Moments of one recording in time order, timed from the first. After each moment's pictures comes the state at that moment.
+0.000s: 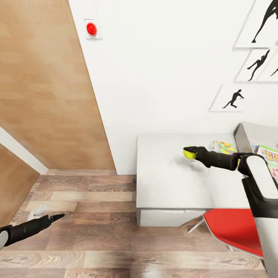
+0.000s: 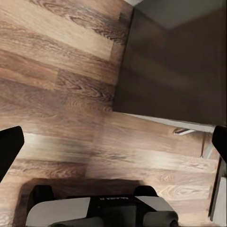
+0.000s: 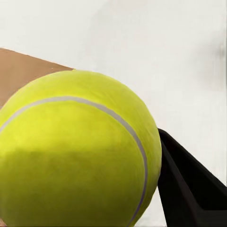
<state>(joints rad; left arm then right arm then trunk) -0.38 0.53 0.10 -0.87 0.58 0.64 -0.63 -0.79 -0.32 -0.04 -1.43 -1.46 1.04 -0.43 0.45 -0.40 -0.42</state>
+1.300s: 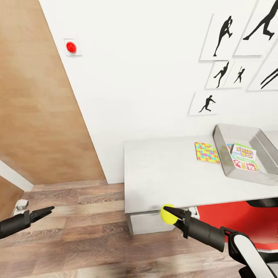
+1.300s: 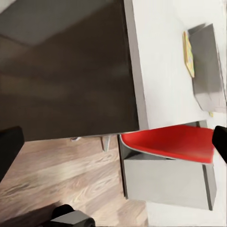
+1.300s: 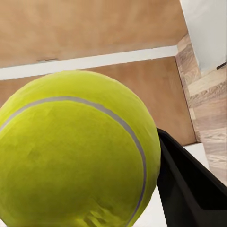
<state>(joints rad) -0.37 0.62 0.20 -0.86 0.56 0.71 -1.23 -0.13 -0.21 0.03 -1.59 -1.52 1.03 0.11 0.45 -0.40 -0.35</state>
